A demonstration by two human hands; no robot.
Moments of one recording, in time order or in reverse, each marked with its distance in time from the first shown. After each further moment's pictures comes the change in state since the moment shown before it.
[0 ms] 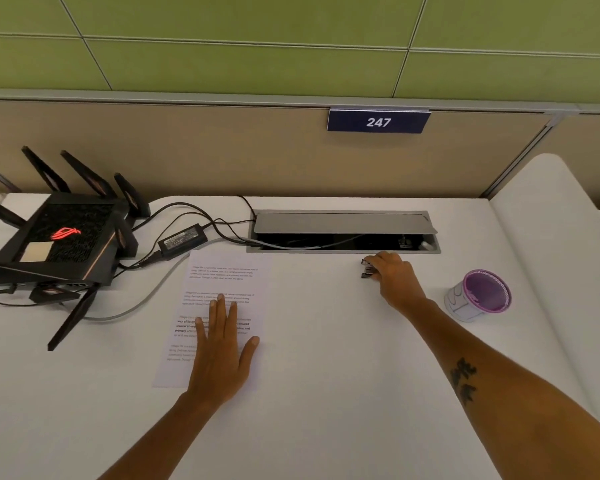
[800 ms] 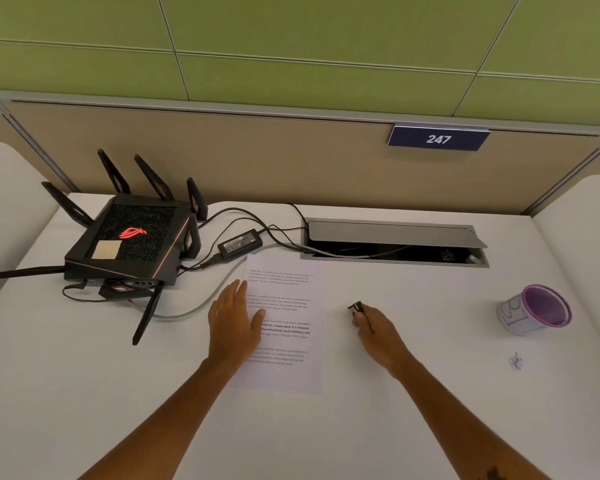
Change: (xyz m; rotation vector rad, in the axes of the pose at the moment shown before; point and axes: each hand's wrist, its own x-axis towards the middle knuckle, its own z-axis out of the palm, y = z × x) left_hand 0.049 -0.091 -0.057 -0.173 0.073 -0.171; right_hand -0.066 -0.201 0.026 0.656 -0.213 0.362
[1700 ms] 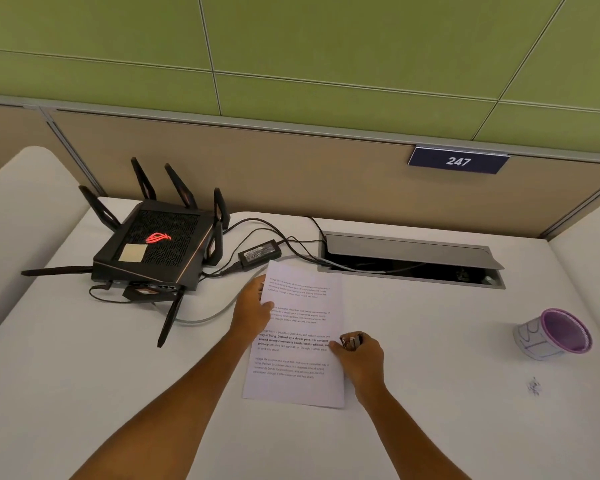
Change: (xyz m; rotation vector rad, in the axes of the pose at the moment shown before) left_hand 0.047 0.012 -0.030 -0.553 -0.116 -0.169; right_hand -0.017 -0.049 0.072 0.300 0.213 0.307
